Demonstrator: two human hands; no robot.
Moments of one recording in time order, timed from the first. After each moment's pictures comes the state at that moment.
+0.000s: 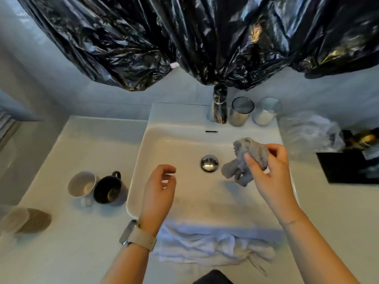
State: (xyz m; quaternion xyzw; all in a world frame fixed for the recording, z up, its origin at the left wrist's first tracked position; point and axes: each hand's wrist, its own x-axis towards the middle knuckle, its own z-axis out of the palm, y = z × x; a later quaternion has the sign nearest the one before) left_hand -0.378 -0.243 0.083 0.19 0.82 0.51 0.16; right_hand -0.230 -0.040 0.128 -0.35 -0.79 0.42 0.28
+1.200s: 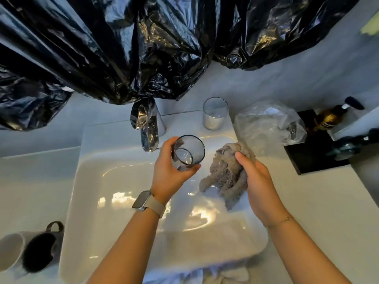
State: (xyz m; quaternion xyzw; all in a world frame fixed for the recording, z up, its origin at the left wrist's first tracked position) left_hand -0.383 -0.022 0.046 0.39 0.74 0.51 0.19; right_hand -0.200 0.074 0.098 -0.46 -0.44 0.73 0.26
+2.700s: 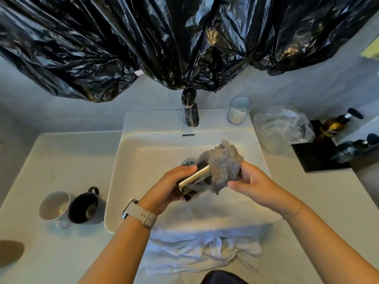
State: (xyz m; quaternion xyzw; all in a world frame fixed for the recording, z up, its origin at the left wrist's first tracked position) left_hand -0.375 -0.166 0.099 0.16 0.62 0.52 0.56; right_hand -0.194 -0.012 0.129 -0.24 -0.71 0.66 0.03
